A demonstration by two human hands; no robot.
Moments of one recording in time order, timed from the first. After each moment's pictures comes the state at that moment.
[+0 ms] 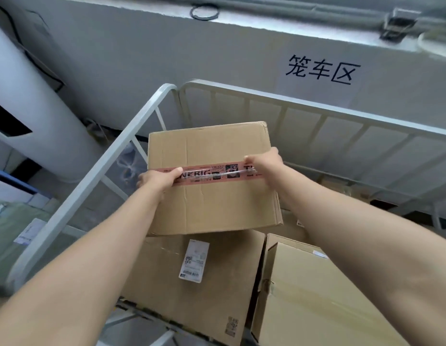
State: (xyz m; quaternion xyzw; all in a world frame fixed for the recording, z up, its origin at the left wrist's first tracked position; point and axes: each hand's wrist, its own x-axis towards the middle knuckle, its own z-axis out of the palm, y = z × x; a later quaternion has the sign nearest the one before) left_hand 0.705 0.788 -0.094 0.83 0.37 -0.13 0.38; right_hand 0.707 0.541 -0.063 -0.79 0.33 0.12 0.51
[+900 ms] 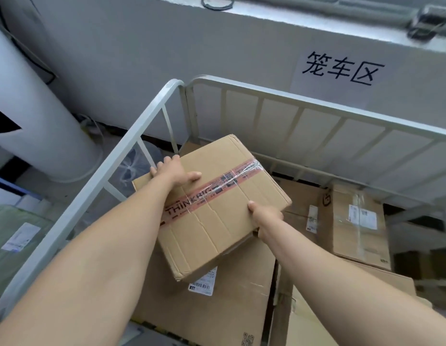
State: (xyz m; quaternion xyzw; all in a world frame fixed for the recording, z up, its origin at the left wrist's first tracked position) left_hand 0.774 0.806 -0.125 0.96 0.10 -0.22 0.14; right_hand 0.664 0.607 -0.145 -0.62 0.55 0.16 0.54
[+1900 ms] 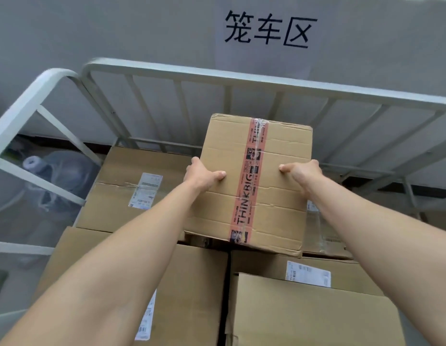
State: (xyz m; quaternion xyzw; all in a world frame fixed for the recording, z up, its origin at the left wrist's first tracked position) left_hand 0.798 0.544 -0.208 0.87 0.09 -0.27 0.40; right_hand 0.733 0.323 -0.179 -0.71 0.51 0.06 0.48
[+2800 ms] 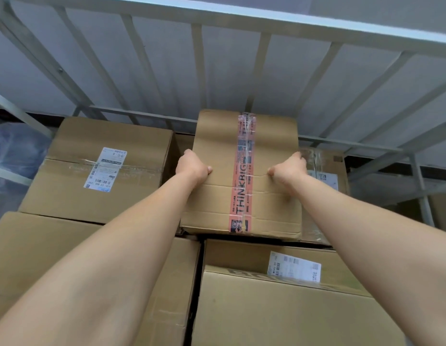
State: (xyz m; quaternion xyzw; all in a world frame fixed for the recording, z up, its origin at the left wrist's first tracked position) left_hand 0.782 0.474 -0.291 0.91 0.11 -0.27 0.29; right_hand 0.722 0.281 -0.292 -0.81 0.46 0.14 0.32
